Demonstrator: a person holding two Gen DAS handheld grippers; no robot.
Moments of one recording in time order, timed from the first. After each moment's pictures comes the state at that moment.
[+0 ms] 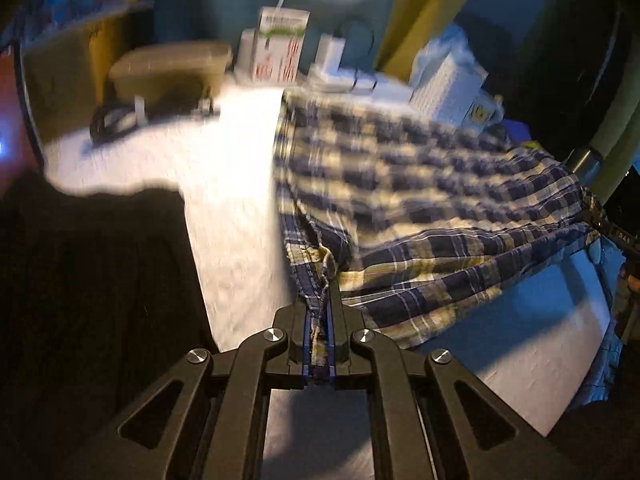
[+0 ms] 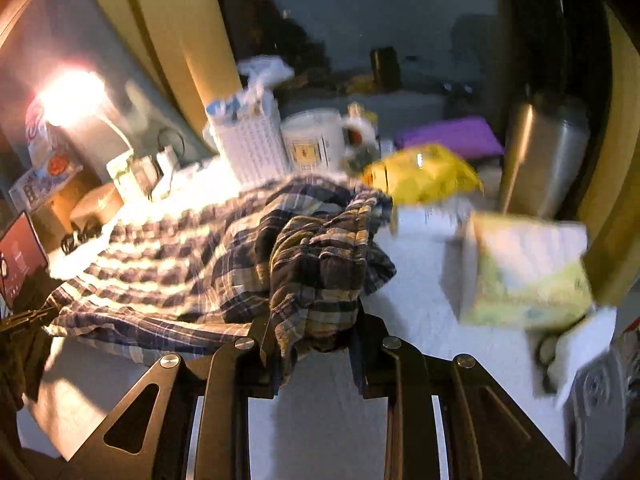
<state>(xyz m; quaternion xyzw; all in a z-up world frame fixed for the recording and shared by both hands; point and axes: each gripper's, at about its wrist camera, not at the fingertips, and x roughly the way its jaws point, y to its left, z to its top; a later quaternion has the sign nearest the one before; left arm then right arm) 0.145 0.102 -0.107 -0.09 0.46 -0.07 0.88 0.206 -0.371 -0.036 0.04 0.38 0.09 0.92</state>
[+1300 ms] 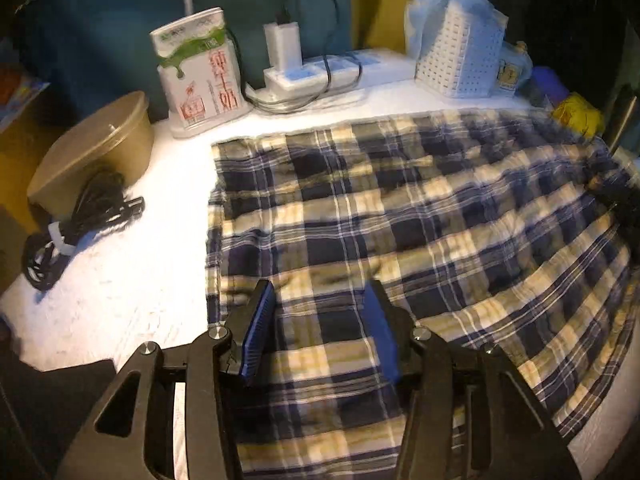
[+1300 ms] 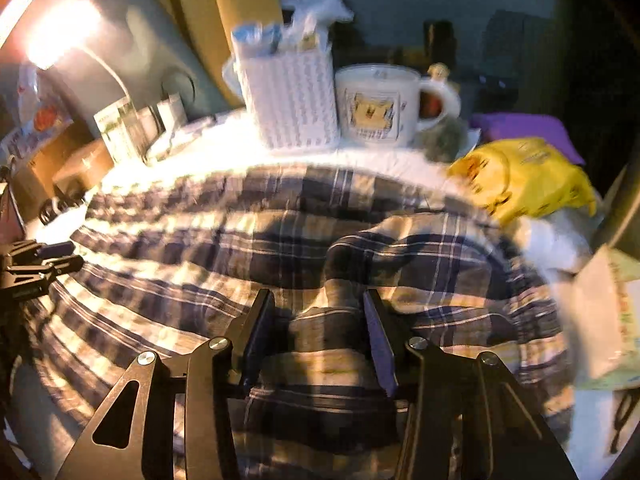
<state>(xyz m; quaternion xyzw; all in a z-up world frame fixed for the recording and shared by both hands) 0.271 0.050 -0.119 0.05 0.46 -0.06 0.88 0.291 -0.288 -0.099 -0.02 0.42 0.12 0.90</state>
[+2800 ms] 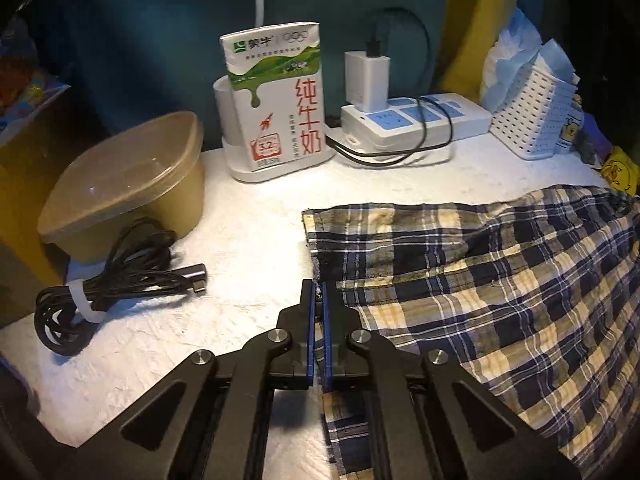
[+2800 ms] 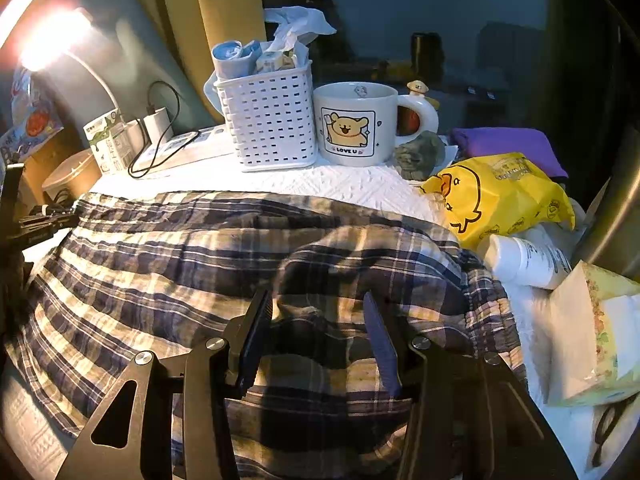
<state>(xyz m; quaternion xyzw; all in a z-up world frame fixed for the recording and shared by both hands) 0.326 0.087 -0.108 0.04 0.43 -0.02 0.90 0.290 -0.304 -0.083 -0.02 0.39 0.10 0.92</state>
